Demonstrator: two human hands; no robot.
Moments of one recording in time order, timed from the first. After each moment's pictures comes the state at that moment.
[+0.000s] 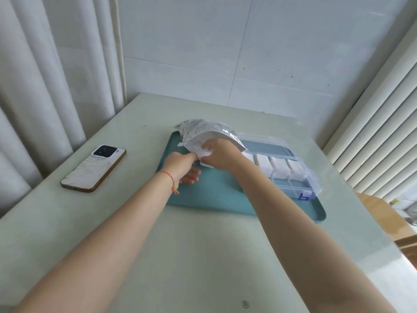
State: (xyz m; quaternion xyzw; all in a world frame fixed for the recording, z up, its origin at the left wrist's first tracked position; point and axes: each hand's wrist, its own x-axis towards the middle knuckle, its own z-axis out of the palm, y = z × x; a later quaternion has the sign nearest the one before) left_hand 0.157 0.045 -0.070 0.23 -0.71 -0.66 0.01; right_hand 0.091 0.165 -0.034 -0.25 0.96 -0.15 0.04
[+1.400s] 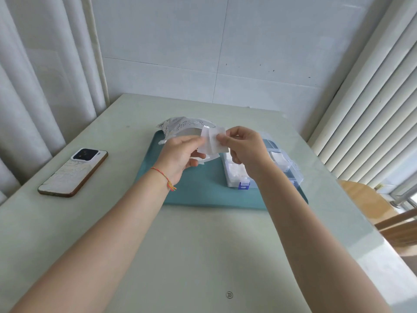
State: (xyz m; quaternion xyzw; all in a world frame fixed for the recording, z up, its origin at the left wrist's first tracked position) left_hand 0.166 0.088 -0.034 0.11 -0.62 -0.77 0.09; right_hand 0.120 0.248 -0.010 -0.12 0.75 -0.65 0.04
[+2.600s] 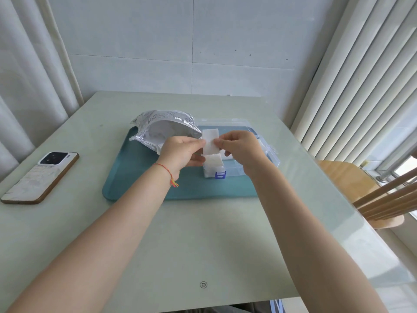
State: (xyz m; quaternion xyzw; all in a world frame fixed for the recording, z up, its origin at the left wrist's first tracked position) left_hand 0.147 0.142 -0.048 0.10 -0.69 -0.72 0.03; right_hand 0.119 0.302 -0.028 -0.05 0.83 -0.56 0.03
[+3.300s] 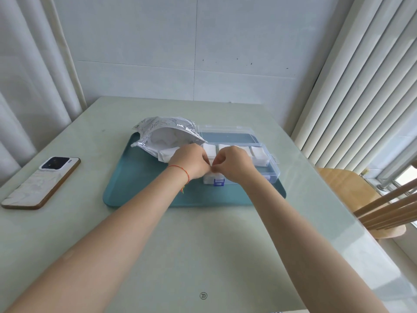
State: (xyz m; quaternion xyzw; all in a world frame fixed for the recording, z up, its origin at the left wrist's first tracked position) left_hand 0.129 0.152 -0.046 0.02 -0.96 -0.27 0.01; right_hand 0.105 0.287 -0.049 -0.11 0.96 -0.24 0.01
